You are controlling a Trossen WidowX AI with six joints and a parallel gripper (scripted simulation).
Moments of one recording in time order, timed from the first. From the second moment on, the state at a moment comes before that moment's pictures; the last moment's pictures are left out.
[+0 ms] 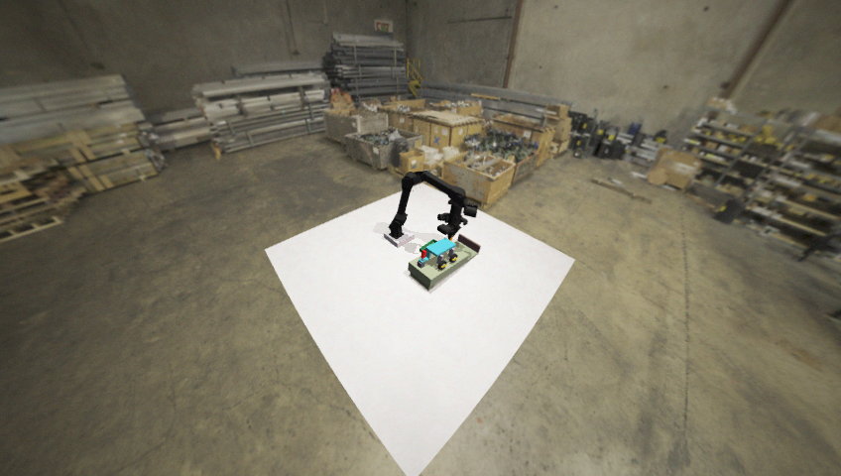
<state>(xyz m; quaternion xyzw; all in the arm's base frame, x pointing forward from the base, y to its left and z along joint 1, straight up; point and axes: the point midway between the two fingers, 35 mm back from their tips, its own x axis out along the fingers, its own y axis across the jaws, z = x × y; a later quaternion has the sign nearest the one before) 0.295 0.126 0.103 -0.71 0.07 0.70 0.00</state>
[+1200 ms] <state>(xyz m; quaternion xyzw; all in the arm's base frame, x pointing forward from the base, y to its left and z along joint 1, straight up) 0.294 0.101 0.096 -0.71 0.07 0.70 0.00</state>
